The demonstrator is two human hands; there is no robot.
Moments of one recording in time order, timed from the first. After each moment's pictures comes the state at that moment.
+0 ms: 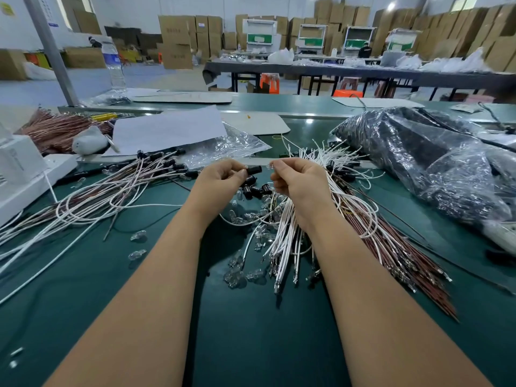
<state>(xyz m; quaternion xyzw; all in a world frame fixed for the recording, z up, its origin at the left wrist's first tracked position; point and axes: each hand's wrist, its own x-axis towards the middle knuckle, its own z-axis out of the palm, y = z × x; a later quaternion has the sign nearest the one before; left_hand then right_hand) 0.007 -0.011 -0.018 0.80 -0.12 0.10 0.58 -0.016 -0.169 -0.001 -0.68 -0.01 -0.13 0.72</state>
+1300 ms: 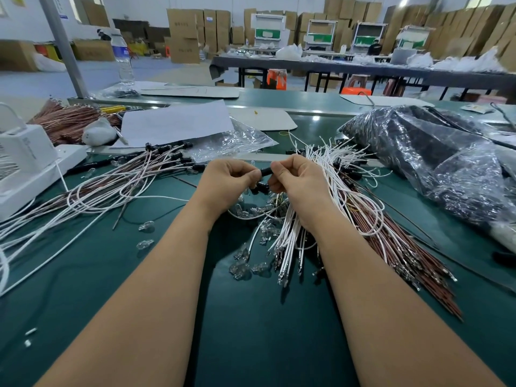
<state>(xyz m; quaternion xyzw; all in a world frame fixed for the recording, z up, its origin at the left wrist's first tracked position) 0.002 -0.014 -0.017 0.80 -0.15 0.13 0.57 -0.018 -0.165 -0.010 -0.72 -0.06 -0.12 0.68</state>
